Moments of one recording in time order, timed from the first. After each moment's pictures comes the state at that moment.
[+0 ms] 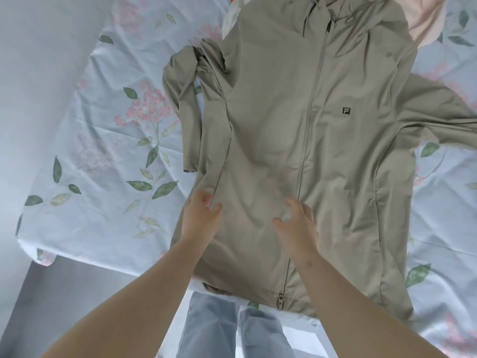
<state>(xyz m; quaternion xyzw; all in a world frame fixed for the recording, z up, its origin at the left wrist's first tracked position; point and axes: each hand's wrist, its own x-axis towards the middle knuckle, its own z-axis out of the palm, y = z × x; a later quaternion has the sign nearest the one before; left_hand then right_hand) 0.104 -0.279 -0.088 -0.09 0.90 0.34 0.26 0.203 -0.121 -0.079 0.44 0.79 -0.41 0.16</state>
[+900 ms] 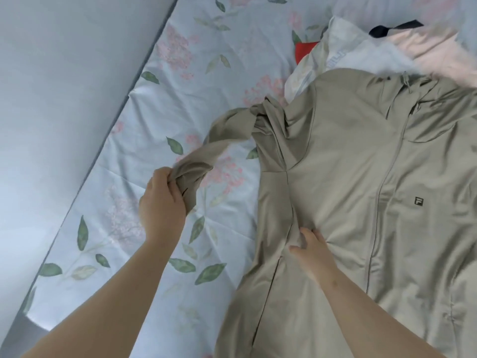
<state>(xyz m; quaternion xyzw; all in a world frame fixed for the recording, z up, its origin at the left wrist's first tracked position) -0.141 -0.358 -0.066 -0.05 0.96 0.29 0.00 0.011 -0.133 -0.110 0.40 0.78 -0.37 0.31</state>
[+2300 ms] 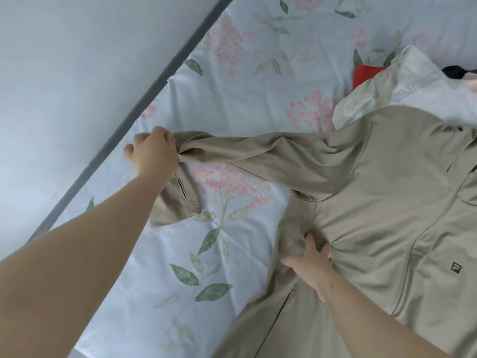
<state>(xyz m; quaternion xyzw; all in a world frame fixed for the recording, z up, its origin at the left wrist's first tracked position) -0.262 -0.405 -0.114 -0.15 0.97 0.18 0.05 -0.062 -0.144 -0.124 0.40 0.76 -0.29 0.43</state>
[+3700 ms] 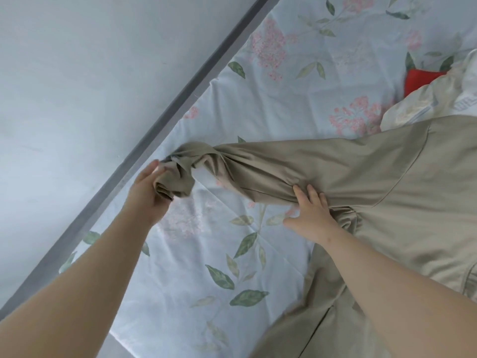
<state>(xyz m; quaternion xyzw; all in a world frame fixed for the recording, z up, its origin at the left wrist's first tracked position) -0.208 -0.501 -0.117 -0.40 0.51 0.76 0.09 -0.160 -0.193 -0.145 0.14 0.89 -0.22 0.38</state>
